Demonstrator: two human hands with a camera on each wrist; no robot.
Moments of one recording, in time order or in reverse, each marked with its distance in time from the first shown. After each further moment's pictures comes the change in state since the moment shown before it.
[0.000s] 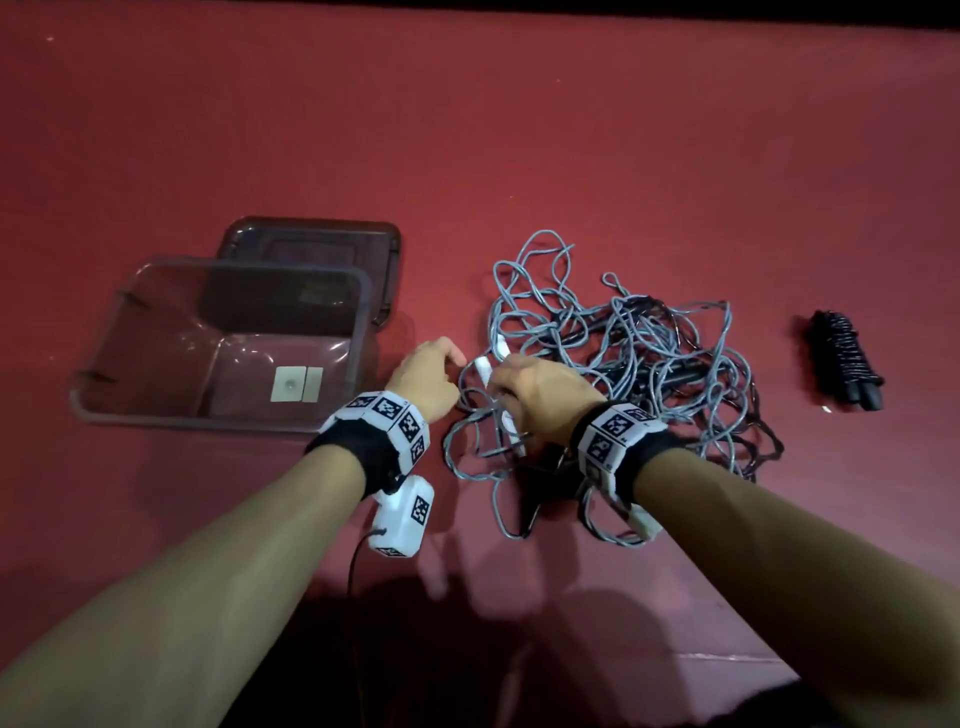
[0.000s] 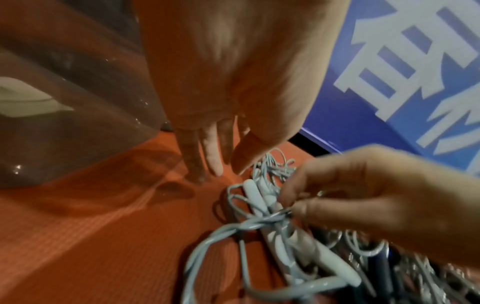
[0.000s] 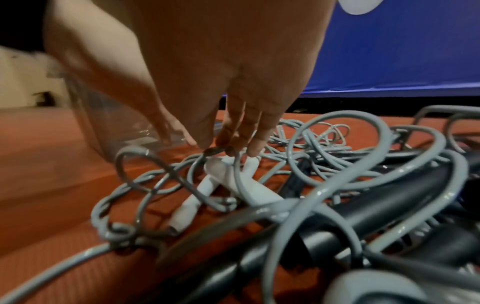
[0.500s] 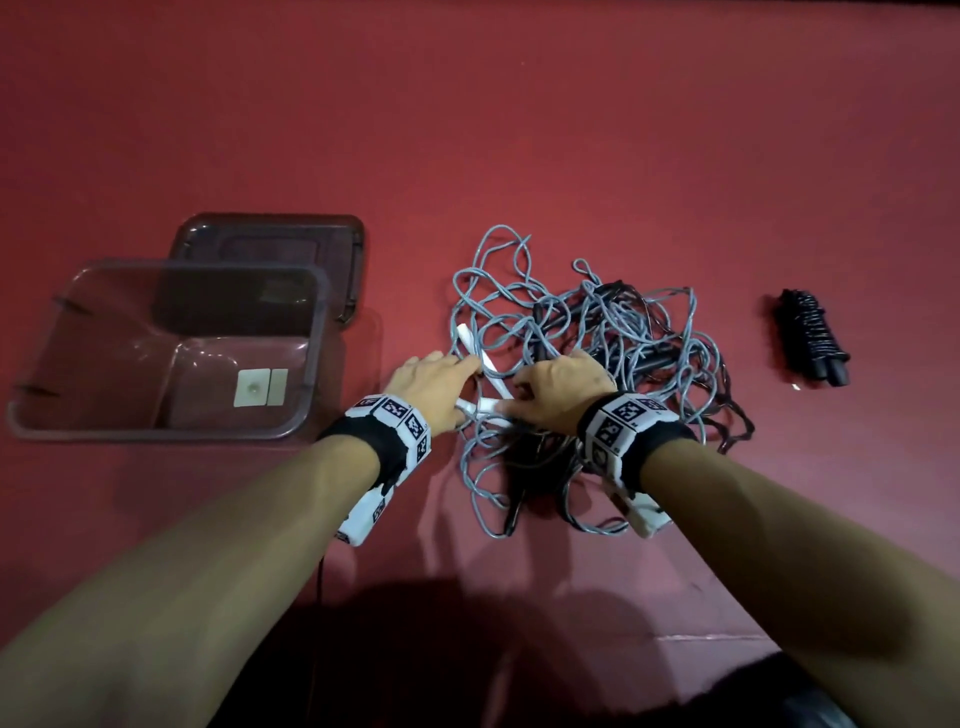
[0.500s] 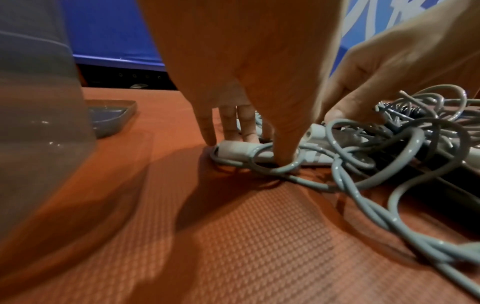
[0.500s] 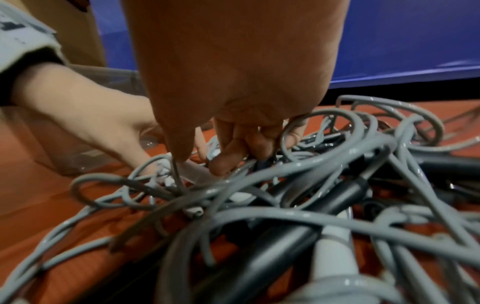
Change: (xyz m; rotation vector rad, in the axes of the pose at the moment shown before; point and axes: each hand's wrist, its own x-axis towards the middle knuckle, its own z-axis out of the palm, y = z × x) left_hand 0.010 0.011 0.033 0.647 -0.151 0.418; right_hand -0.027 0.026 -0.014 -0.191 -0.192 0.310
